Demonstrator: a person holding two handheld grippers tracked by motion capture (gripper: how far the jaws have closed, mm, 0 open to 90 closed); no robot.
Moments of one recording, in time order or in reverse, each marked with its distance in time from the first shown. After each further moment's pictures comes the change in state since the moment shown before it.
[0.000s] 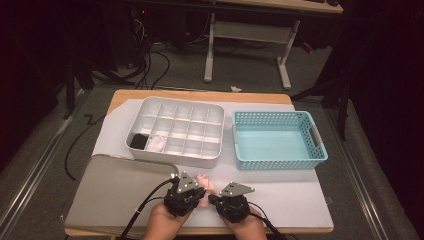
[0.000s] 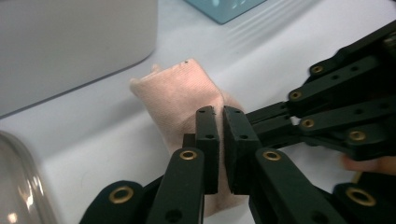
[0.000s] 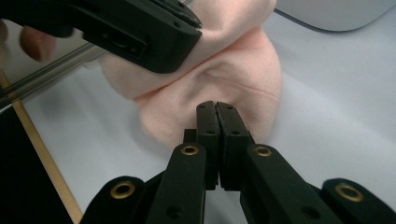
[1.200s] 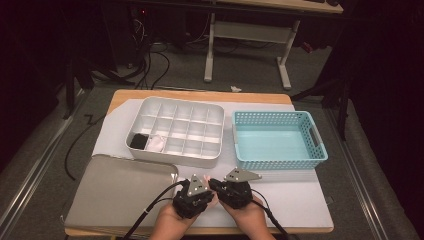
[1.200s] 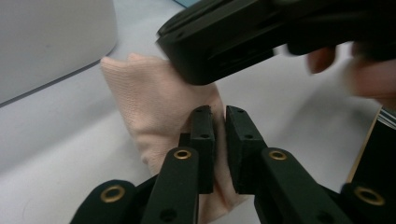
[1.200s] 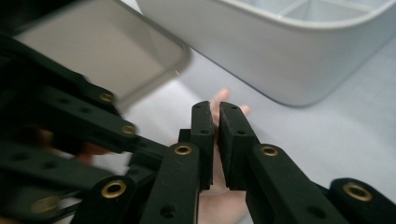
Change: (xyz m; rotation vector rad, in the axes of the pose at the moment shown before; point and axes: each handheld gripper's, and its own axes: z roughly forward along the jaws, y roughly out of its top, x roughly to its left) left arm -0.008 -0.005 0.023 0.038 -0.043 0.058; right arm -0.014 0.037 -0.012 -0.094 -0.007 0.039
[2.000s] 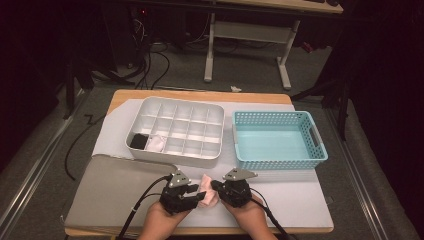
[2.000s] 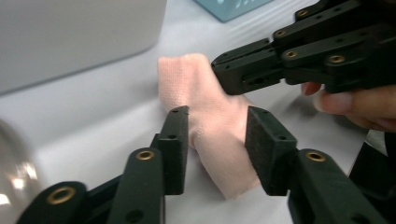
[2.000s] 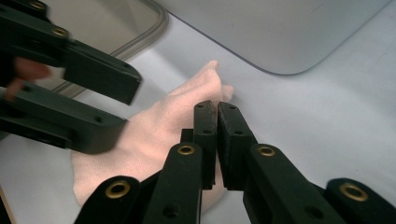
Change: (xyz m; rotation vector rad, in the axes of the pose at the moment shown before) left arm 0.031 -0.006 -0.013 -0.018 -0.039 -0.172; right arm -0.011 -0.011 0.013 0.068 -0.028 -0.006
